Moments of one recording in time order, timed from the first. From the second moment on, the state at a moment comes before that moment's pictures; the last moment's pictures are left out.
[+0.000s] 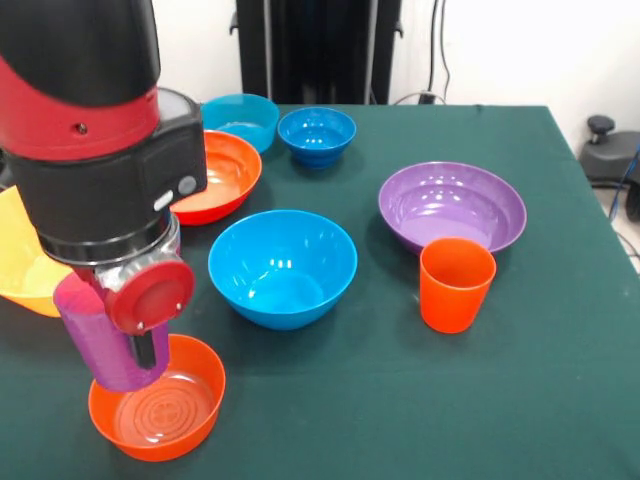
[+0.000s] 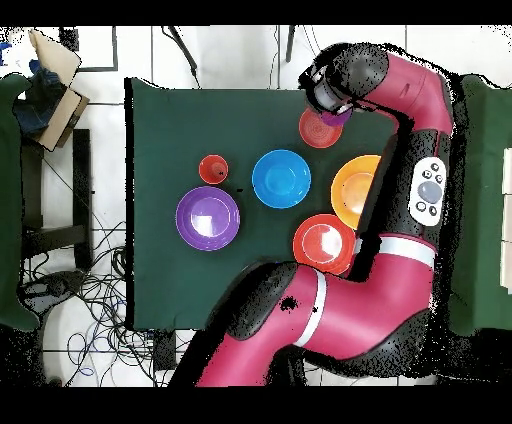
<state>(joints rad) -0.39 -0.14 0.08 0.52 -0.04 1.12 2.29</state>
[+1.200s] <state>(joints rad) -0.34 -0.04 0.07 0.41 -0.04 1.12 2.29</state>
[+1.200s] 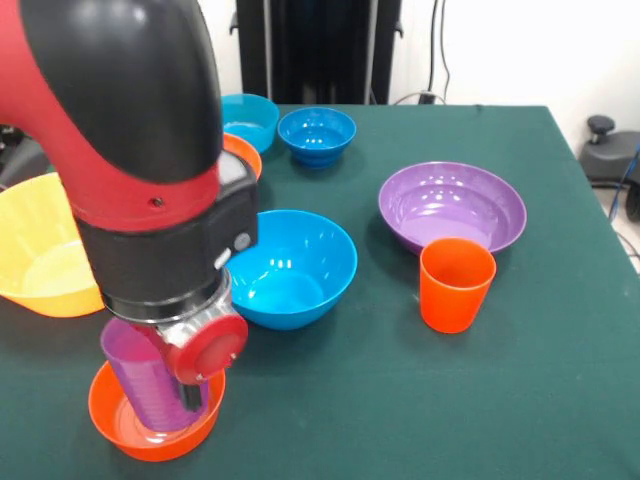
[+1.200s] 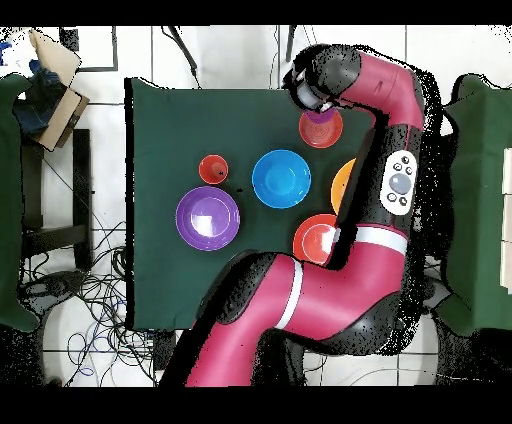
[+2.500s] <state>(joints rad) -0.34 -0.02 -0.01 0.58 -0.05 0.99 2.29</state>
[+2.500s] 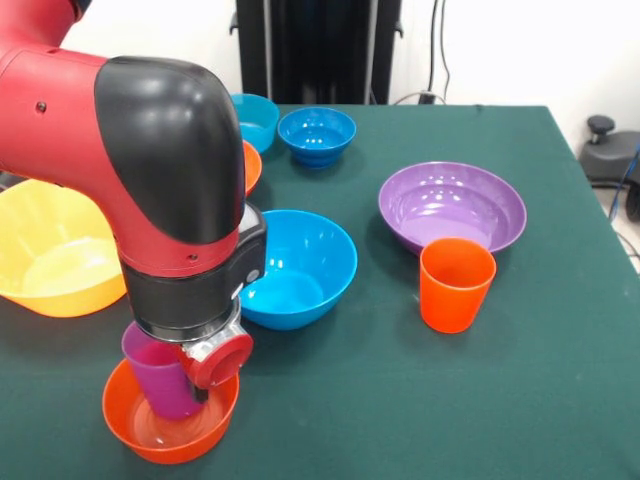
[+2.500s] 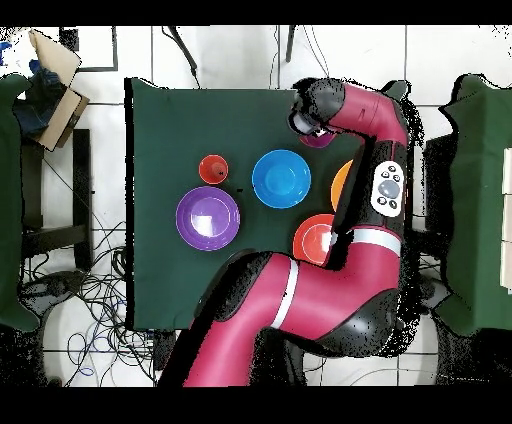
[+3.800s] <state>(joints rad) -0.31 -0.02 -0.06 0.58 -0.05 0.95 2.29</state>
